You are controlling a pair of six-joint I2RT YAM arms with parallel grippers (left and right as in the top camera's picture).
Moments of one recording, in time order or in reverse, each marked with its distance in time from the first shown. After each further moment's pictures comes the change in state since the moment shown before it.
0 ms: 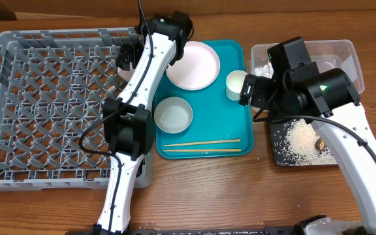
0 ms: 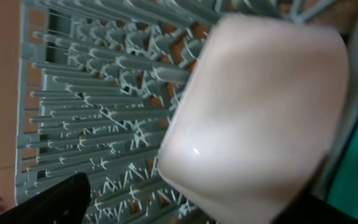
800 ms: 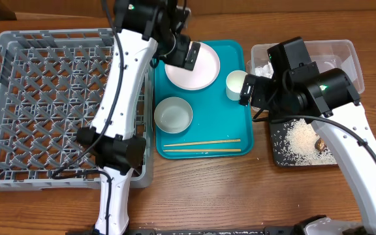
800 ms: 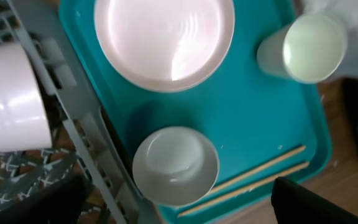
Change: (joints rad) left arm -0.001 -0.226 0.195 -0.090 0.883 0.547; right arm 0.000 0.000 0.000 0.001 0.000 0.000
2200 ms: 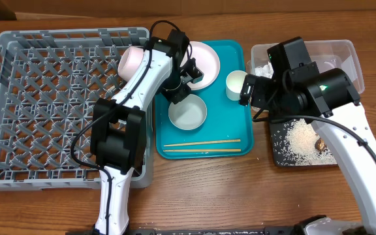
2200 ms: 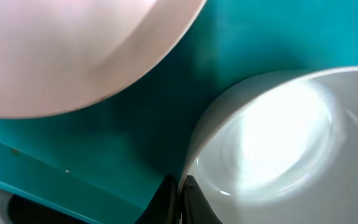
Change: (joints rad) left arm 0.001 0.007 -0.734 0.477 -0.021 0.521; right arm 0.000 0.000 0.000 -0.001 0.000 0.000
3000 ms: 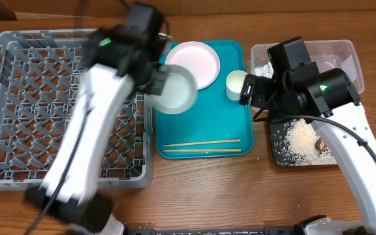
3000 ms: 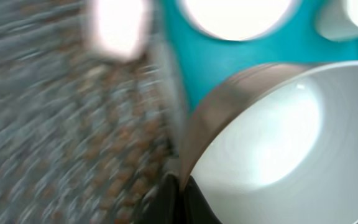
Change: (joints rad) left arm 0.020 -0.574 0.103 -0.338 -0.222 -0.615; right arm 0.000 0.000 0.000 0.000 0.000 0.000
